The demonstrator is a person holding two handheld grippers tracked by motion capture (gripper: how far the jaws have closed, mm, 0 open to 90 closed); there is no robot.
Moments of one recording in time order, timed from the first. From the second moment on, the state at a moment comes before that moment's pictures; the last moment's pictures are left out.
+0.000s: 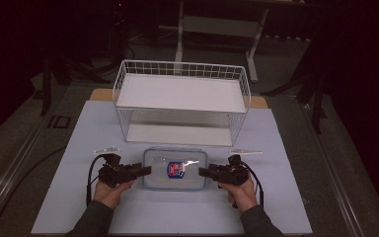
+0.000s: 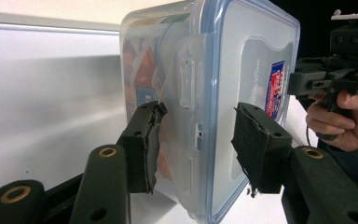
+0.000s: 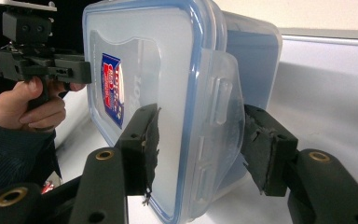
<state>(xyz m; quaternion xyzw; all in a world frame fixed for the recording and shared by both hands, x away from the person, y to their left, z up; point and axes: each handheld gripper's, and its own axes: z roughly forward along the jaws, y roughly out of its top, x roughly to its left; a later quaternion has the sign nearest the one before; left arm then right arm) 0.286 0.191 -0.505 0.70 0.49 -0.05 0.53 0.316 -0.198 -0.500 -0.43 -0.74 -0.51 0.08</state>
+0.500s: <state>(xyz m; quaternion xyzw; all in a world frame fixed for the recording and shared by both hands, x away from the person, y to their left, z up) 0.281 0.189 -0.495 0.70 0.48 -0.04 0.53 0.312 -0.198 -0.488 -0.41 -0.74 -0.52 0.06</state>
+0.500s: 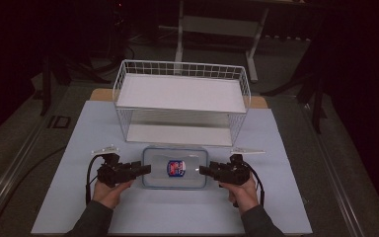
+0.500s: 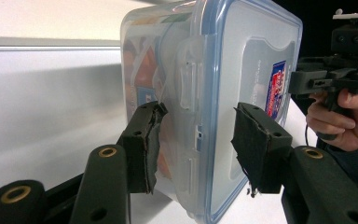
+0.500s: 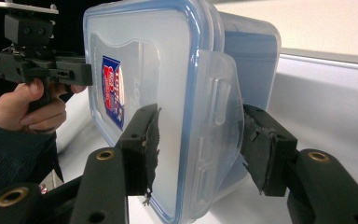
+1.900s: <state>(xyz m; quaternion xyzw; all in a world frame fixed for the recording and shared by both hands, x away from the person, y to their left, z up) 0.264 0.188 -0.459 0.70 0.43 0.02 0.57 0.300 -0.202 -0.451 -0.36 -0.75 -0.56 0.01</state>
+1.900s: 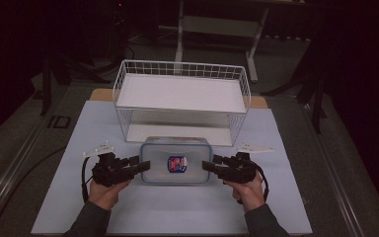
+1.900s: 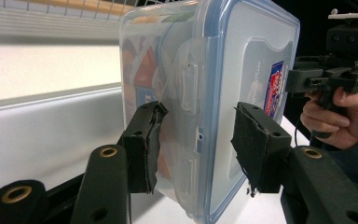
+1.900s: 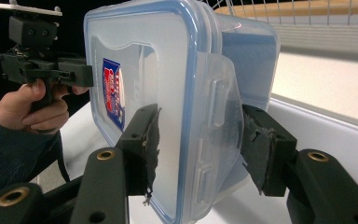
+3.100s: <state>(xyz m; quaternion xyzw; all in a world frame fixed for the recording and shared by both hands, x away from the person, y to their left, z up) 0.269 0.184 -0.413 0.70 0.40 0.05 0.59 0.299 -0.207 -0.412 -0.34 -0.73 -0.59 -0.02</state>
